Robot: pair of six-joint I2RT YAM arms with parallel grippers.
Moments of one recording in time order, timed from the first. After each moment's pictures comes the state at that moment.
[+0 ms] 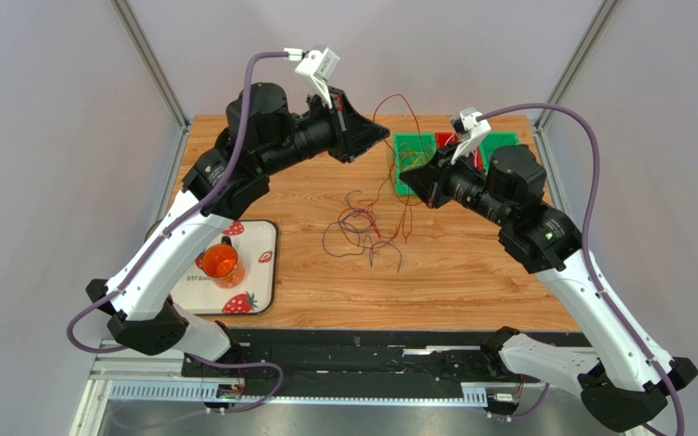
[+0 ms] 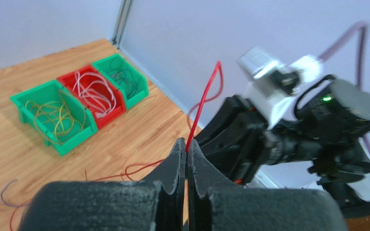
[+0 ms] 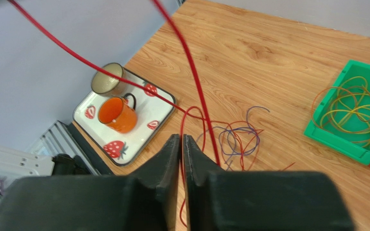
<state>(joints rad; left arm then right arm) -0.82 1.44 1.93 -0.52 0.18 -0.48 0.61 1.03 1.34 -0.46 -0.19 0.31</state>
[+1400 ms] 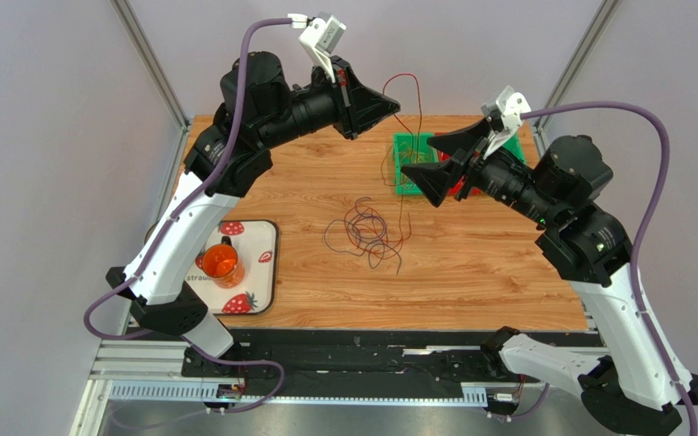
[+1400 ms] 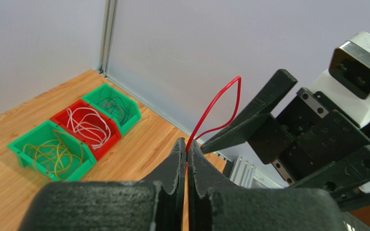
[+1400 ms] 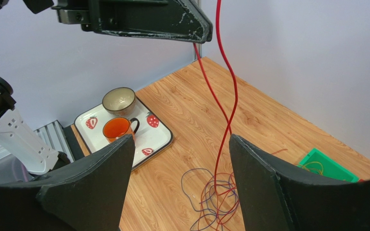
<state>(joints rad) -0.78 1.59 2.21 -0.55 0.32 -0.40 0.61 1.01 1.59 -0.52 -0.32 0.09</state>
